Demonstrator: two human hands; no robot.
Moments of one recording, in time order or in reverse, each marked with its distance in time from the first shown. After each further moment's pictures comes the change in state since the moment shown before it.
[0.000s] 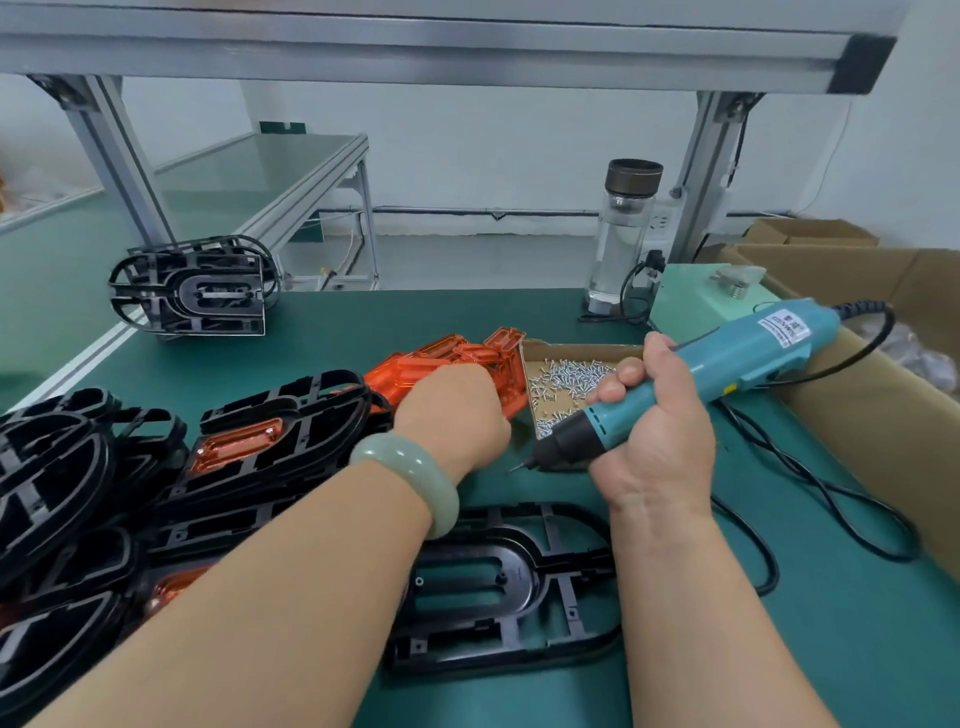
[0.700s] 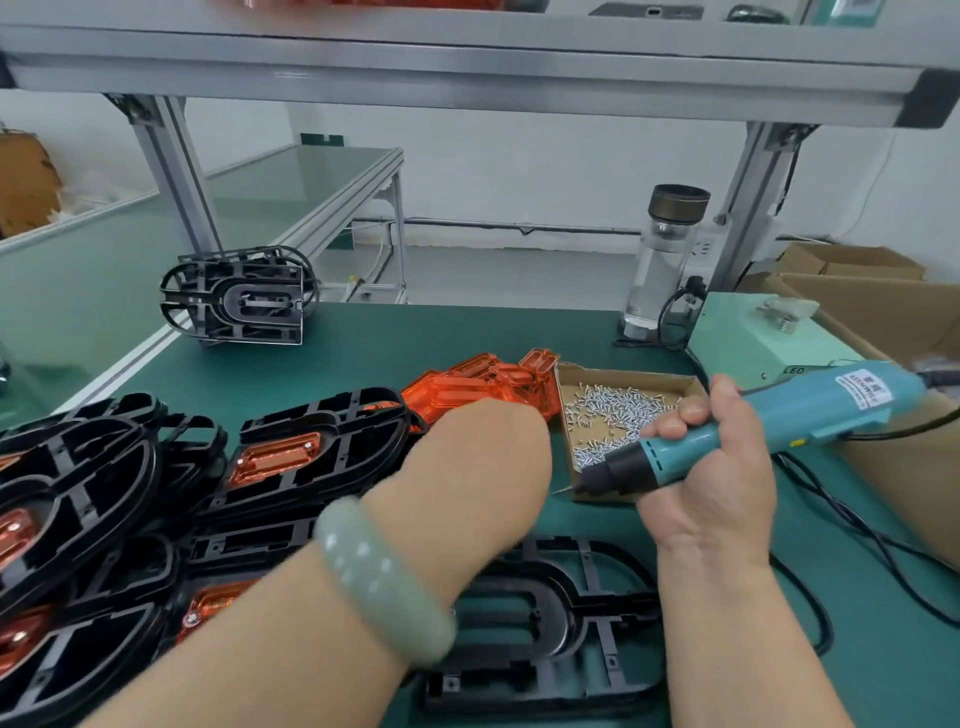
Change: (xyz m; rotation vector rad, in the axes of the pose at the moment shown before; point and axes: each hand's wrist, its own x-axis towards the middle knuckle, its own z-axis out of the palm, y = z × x) left_hand -0.047 0.004 -0.017 0.198 -0.089 0.222; right_hand 0.007 -0.001 -0.006 0.036 0.032 -0.003
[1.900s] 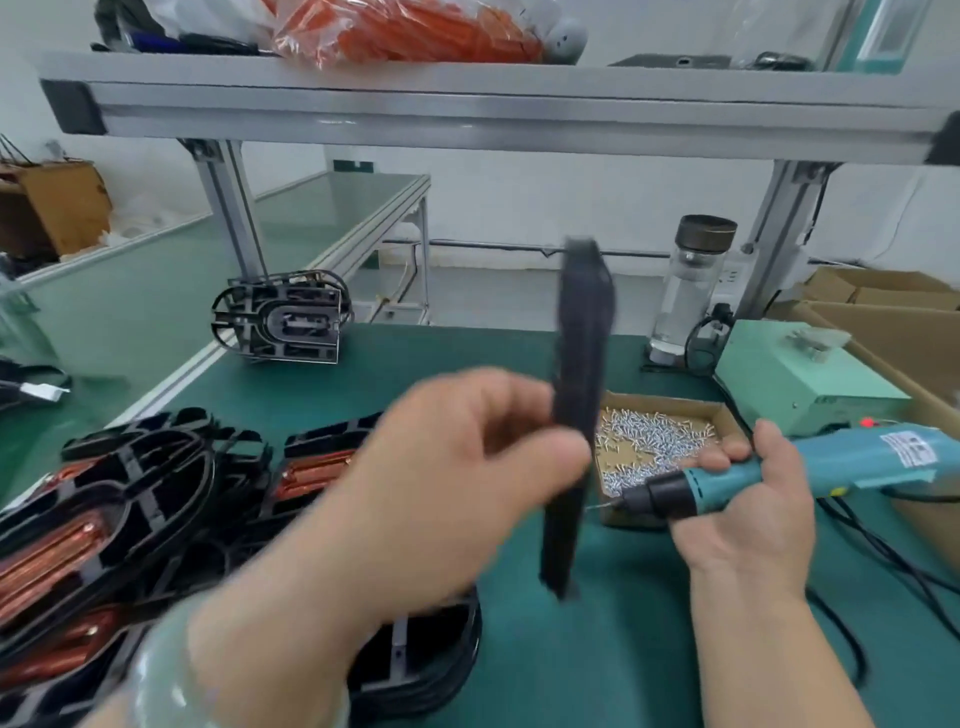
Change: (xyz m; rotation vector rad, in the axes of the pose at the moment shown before) left_hand -0.074 -0.029 -0.062 -1.188 0.299 0.091; right_hand 0.004 0.001 -0.006 0.068 0.126 0.010
